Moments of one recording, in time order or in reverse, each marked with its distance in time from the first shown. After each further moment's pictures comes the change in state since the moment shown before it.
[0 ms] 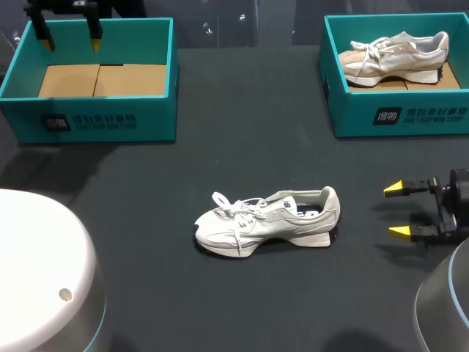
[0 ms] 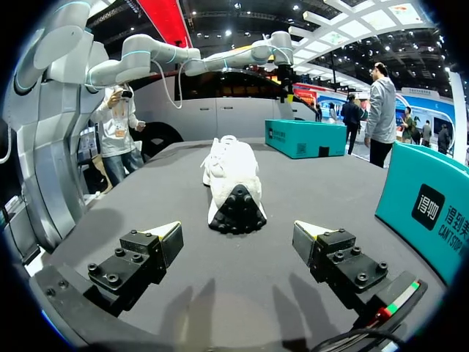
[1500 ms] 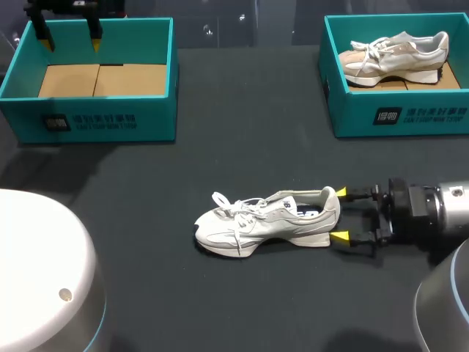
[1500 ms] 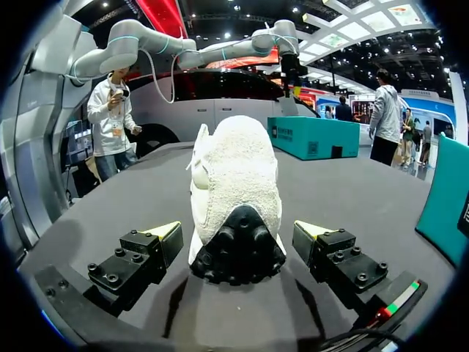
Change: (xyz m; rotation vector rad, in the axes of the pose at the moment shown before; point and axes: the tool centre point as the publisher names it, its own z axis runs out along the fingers) left arm 0.000 0.000 0.000 0.000 0.000 0.000; right arm 0.001 0.001 0.108 -0.025 -0.007 -0.002
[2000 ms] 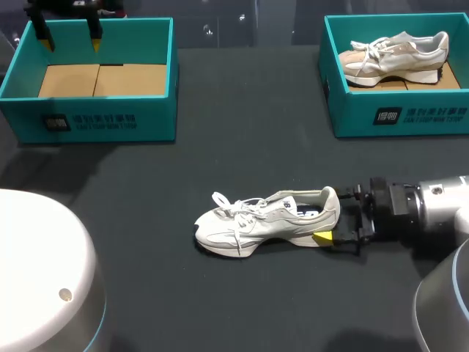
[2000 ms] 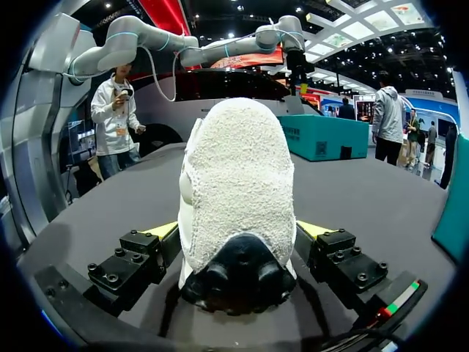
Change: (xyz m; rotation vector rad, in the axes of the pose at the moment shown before) left arm 0.000 0.000 0.000 0.000 0.000 0.000; right arm 0.000 0.003 0.033 -0.004 0.031 -0.003
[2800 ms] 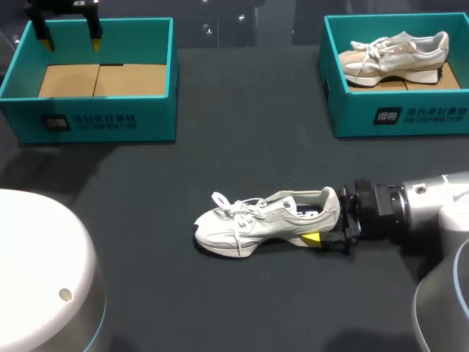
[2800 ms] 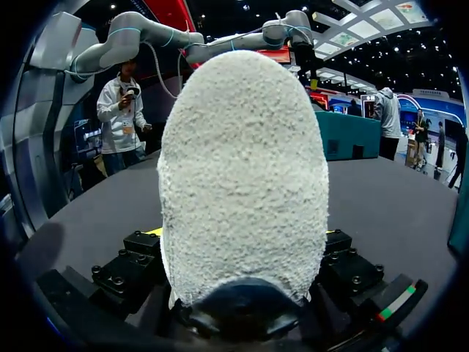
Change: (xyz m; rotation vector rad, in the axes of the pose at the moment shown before) left arm 0.000 0.000 0.000 0.000 0.000 0.000; right arm 0.004 -0.002 0.026 0.001 0.046 -0.007
